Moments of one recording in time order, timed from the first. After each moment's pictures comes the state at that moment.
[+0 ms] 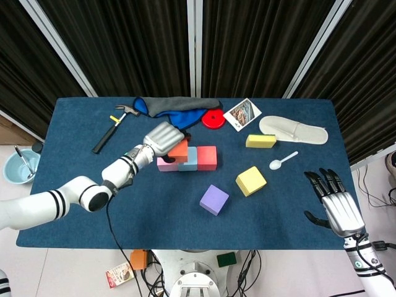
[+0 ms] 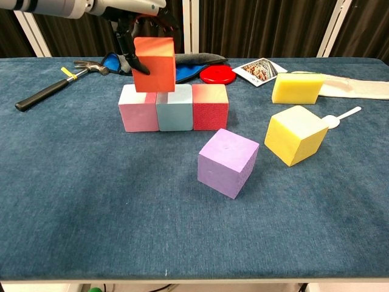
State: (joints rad) left arm -1.15 -1.30 -0.23 -1.48 0.99 0.52 0.33; right arm 0.18 -1.10 0.00 -1.69 -1.65 1.42 -0.08
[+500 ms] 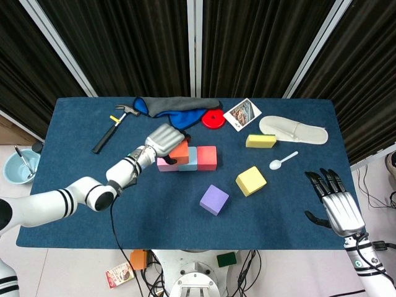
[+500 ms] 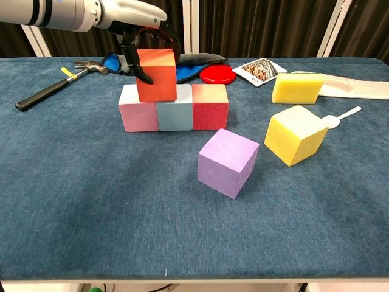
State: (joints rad) left arm -1.19 -1.34 -0.17 -1.44 0.94 0.55 0.31; right arm 0.18 -1.11 0.00 -1.68 -1.64 1.41 -0.07
